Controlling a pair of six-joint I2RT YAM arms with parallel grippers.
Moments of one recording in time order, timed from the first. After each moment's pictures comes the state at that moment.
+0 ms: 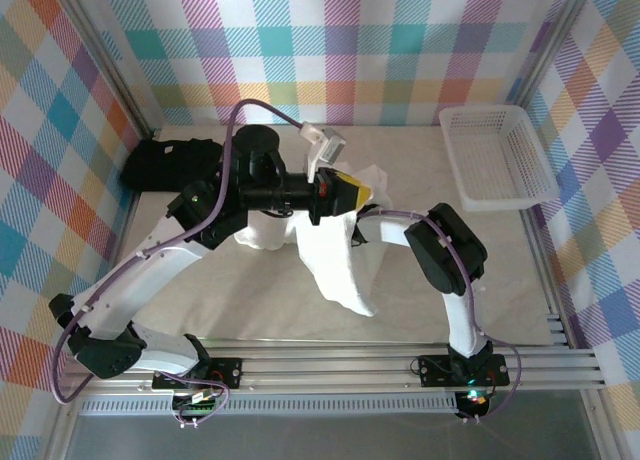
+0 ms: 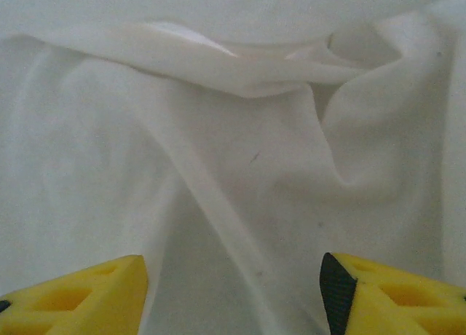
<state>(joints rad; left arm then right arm) -0.86 1.36 1.68 -0.53 0.55 -0.37 0.71 2.05 1.27 -0.08 0.15 0.21</state>
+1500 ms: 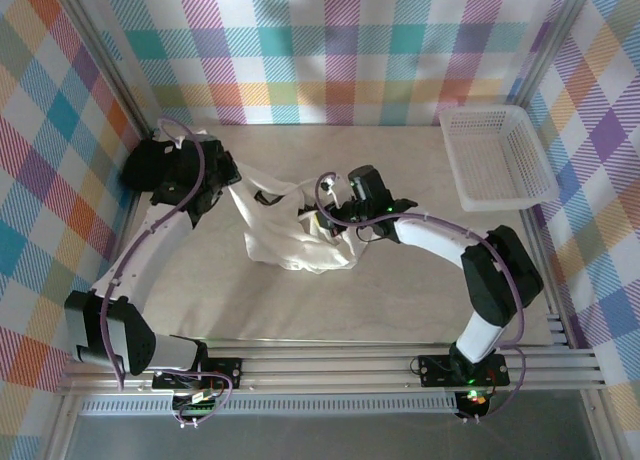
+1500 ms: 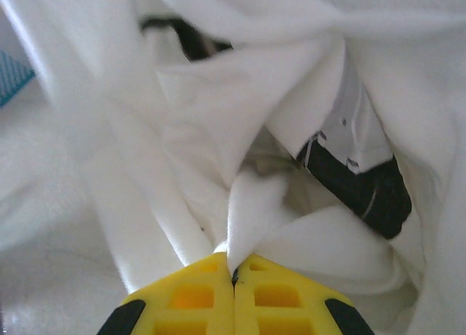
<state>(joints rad) -0.21 1.37 1.20 -0.43 -0.18 -0.54 0.63 1.68 1.11 -0.07 -0.44 0.12</state>
